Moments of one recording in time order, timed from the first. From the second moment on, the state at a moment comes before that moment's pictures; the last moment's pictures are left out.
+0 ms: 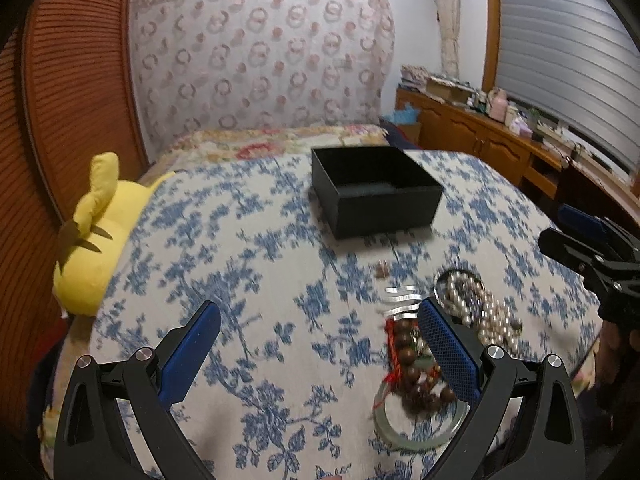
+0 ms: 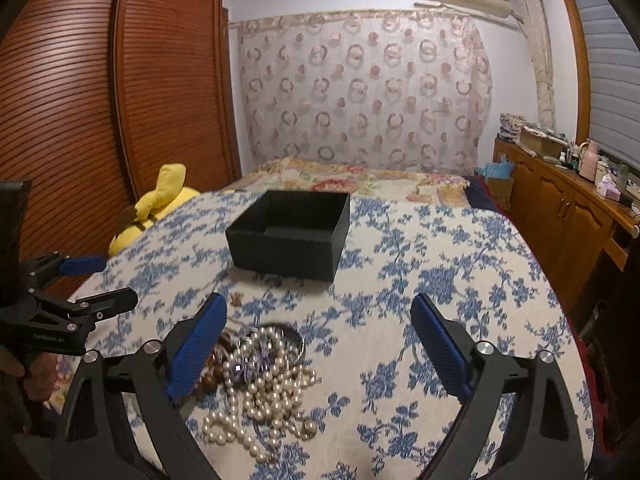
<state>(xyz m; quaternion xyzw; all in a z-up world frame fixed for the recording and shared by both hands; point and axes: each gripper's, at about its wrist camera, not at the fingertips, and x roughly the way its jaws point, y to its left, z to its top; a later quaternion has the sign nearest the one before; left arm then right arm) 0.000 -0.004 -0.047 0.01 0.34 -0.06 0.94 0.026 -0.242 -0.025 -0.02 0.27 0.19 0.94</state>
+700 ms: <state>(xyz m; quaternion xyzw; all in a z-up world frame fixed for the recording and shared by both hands) 0.021 -0.039 -0.085 0.00 0.43 -0.19 0.88 0.028 -0.244 -0.060 -0.05 0.33 0.22 0.92</state>
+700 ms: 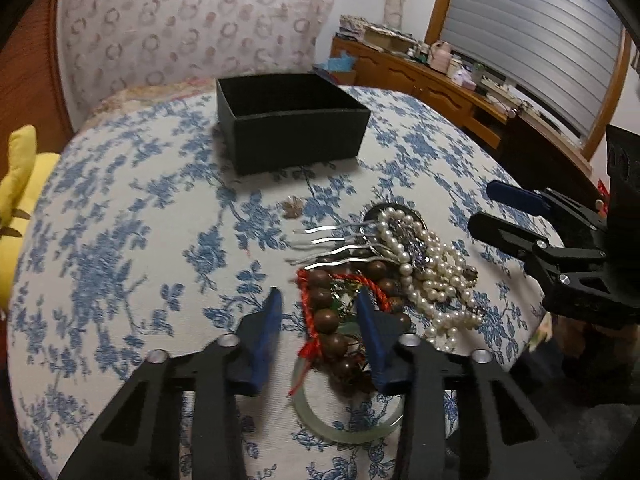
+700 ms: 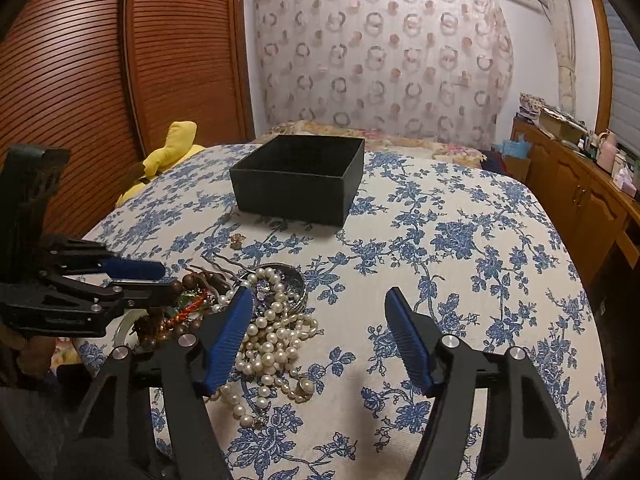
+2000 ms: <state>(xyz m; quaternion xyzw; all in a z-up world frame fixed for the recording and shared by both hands) 0.062 0.046 -0.051 -0.05 0.38 -0.11 0.91 0.036 -0.233 -0.066 -0.06 0.33 0.23 0.91</state>
